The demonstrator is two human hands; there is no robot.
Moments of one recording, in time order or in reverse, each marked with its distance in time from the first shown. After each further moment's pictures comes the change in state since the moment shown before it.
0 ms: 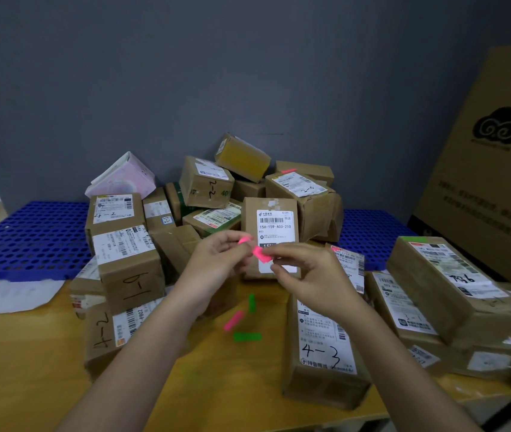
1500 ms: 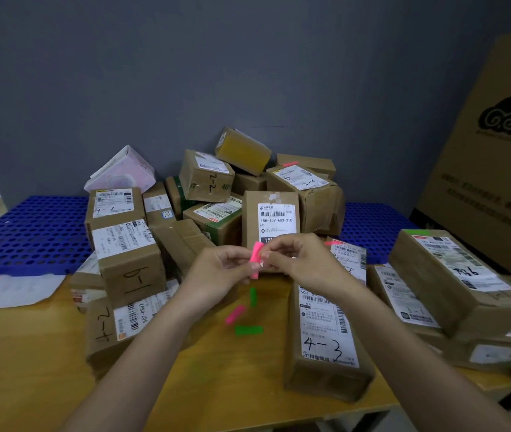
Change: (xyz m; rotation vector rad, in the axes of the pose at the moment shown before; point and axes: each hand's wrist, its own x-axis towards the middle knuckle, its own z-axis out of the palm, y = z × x) left_hand -0.005 -0.022 -0.010 0.199 -0.159 0.064; right_hand 0.019 -0.002 0.005 0.121 -0.133 0.443
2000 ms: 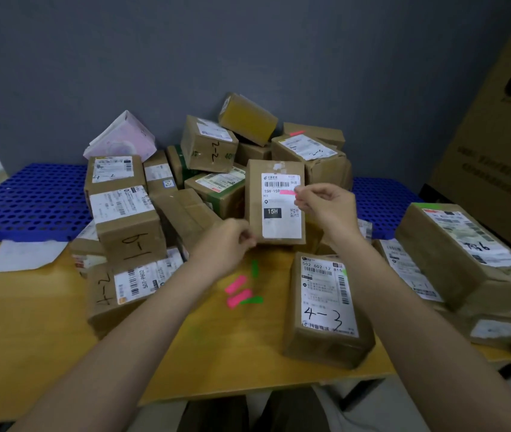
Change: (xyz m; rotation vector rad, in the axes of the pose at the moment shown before) left_hand 0.027 -0.023 0.007 0.845 0.026 0.040; right_hand 0.041 0.037 -0.021 0.358 0.490 0.161
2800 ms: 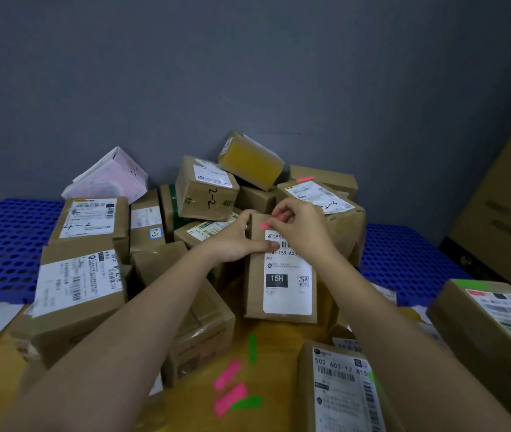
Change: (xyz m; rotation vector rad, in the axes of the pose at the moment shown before) left_hand 0.160 -0.028 -0.009 -0.570 -0.230 -0.085; right_hand 0.115 0.001 0.061 -0.693 -0.170 -0.423
